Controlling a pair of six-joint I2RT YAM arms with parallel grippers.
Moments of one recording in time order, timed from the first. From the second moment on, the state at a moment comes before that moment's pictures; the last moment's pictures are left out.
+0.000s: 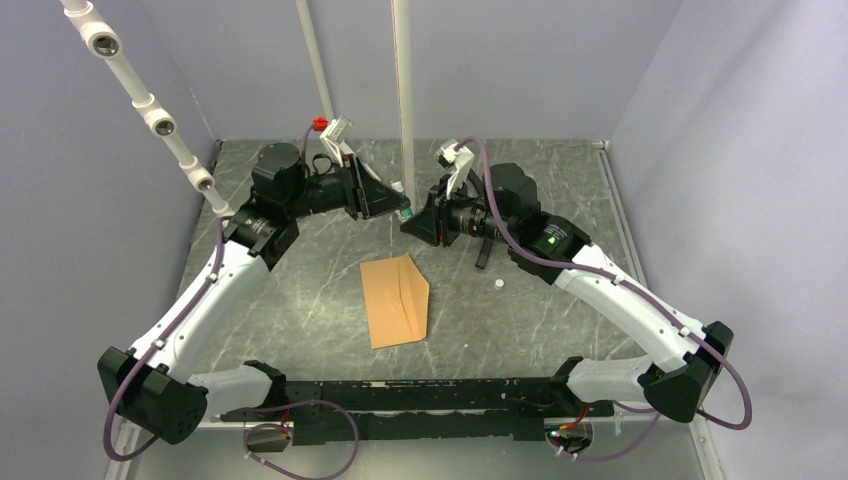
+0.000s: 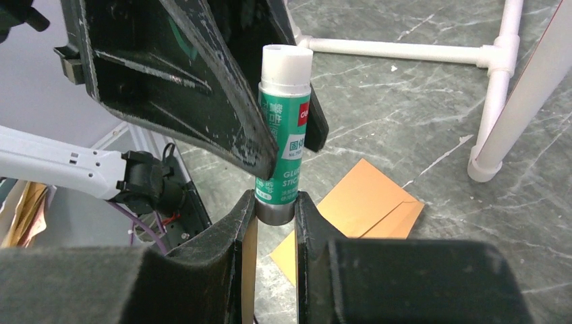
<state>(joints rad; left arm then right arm) -0.44 1.19 1.20 -0.08 0.76 -0.70 0.80 1.23 1.29 -0.32 -0.30 0.27</state>
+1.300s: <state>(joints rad) -0.45 1.14 1.09 0.44 0.62 -1.10 0.54 1.04 1.15 0.03 -0.53 0.50</state>
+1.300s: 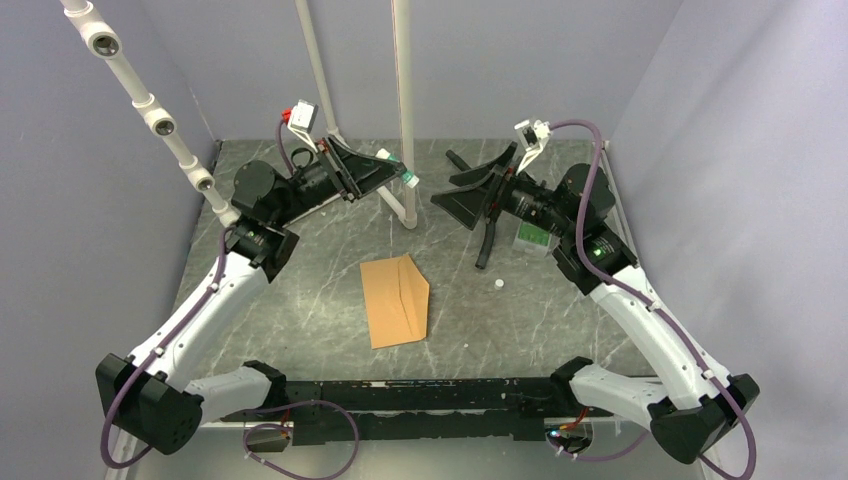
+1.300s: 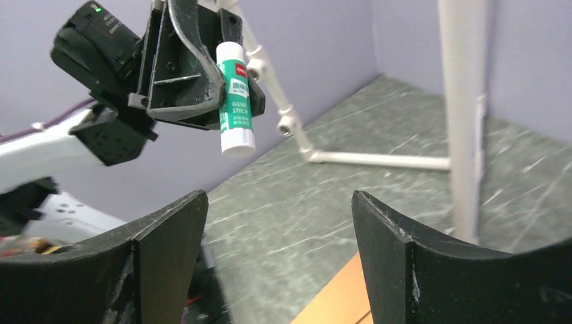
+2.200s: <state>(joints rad) -0.45 1.27 1.18 0.48 0.69 -1.26 0.78 1.08 1.15 0.17 -0.21 -0.16</state>
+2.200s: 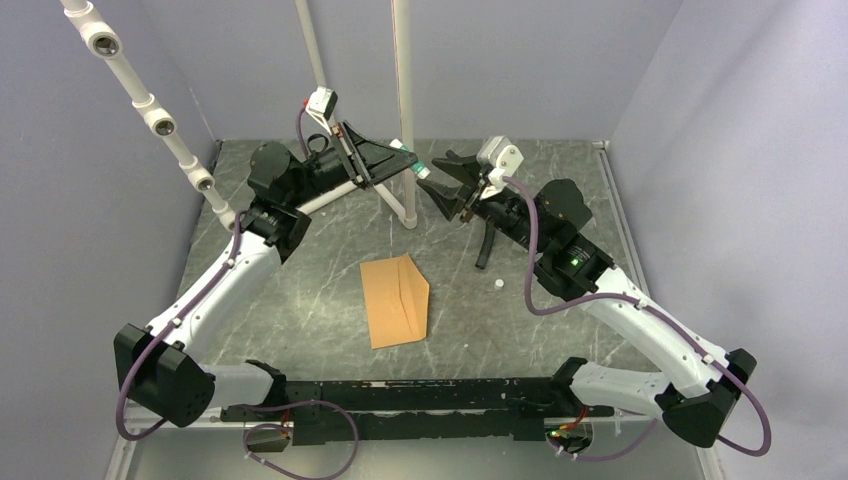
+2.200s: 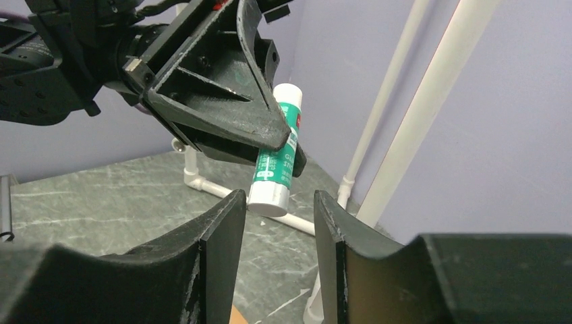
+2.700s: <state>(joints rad) -0.44 1.27 1.19 0.53 0.70 -1.22 0.78 1.13 1.26 0.06 -0.22 0.06</state>
